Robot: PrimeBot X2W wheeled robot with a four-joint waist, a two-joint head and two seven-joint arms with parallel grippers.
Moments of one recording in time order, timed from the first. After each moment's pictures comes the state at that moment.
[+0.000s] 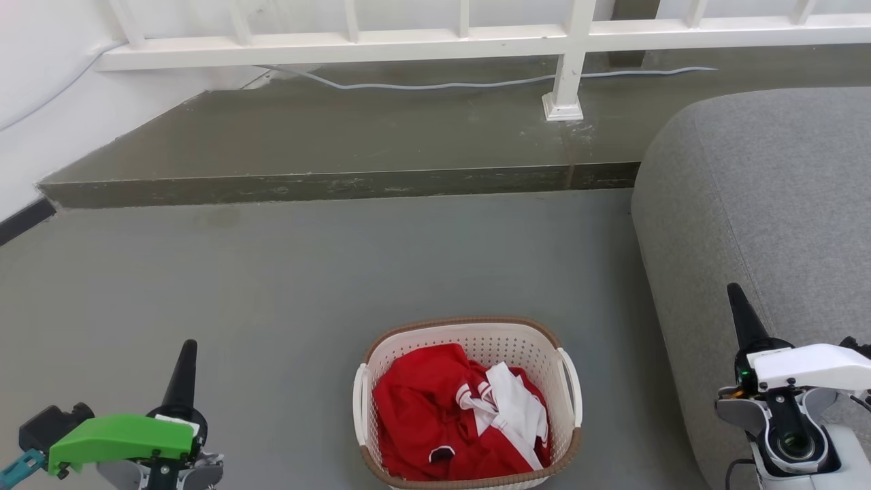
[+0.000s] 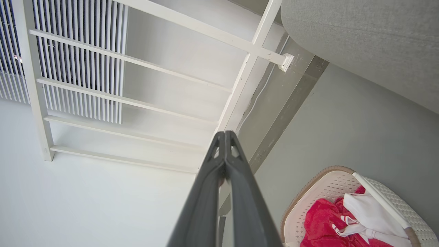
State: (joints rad) left arm -0.03 0.08 -0.03 0.26 -1.30 -0.13 -0.01; right arm -0.05 -0.05 -0.07 0.30 1.21 0.08 0.02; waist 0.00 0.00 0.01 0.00
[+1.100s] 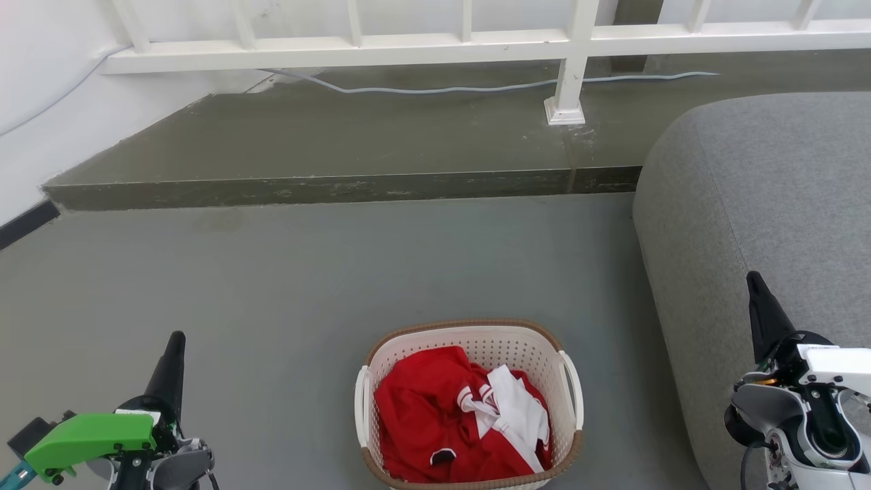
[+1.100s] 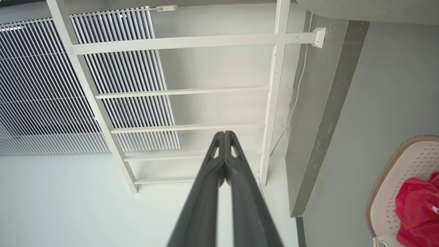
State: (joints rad) left arm -0.05 0.06 0.04 0.27 -1.63 -0.13 0.08; right arm -0.06 -0.04 -0.14 0.29 1.59 0.11 0.12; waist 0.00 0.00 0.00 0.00
